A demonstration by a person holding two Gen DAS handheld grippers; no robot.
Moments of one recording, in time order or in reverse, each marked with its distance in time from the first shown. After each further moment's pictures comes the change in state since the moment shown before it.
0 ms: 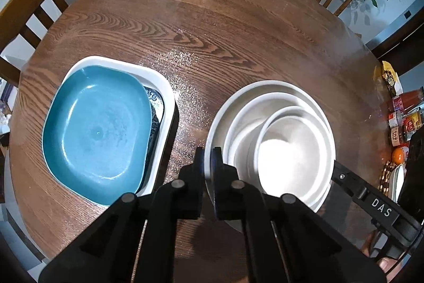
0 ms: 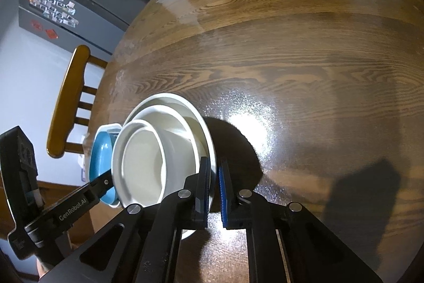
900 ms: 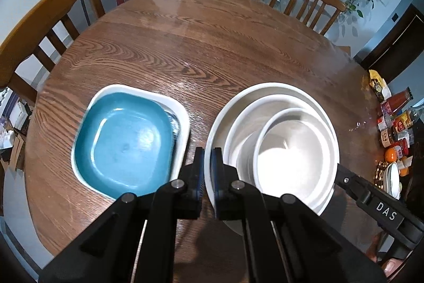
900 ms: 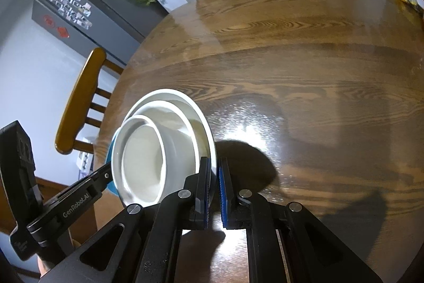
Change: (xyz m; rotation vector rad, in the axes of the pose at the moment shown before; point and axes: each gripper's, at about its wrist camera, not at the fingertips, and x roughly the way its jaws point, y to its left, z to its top) left arm -0.047 0.014 -0.006 0.031 -0.146 -0.016; right arm -0.036 0.044 -0.012 -0.086 -0.091 -0.008
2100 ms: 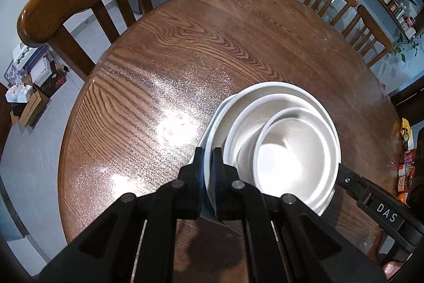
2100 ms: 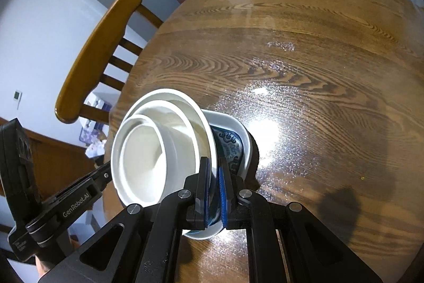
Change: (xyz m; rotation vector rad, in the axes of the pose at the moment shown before) left arm 0.005 0.138 0.017 -0.234 0.048 0.100; right arm 0.111 0.122 0.016 -0.178 0.183 0.032
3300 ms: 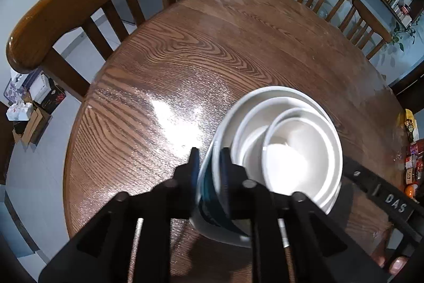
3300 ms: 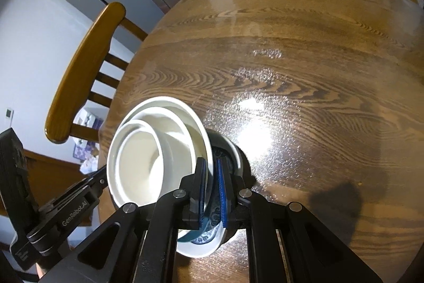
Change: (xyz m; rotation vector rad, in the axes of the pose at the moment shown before) left arm 0.006 0.003 0.013 0.070 -0.032 0.021; right arm -0.004 -0.005 0.010 0.054 -0.074 -0.059
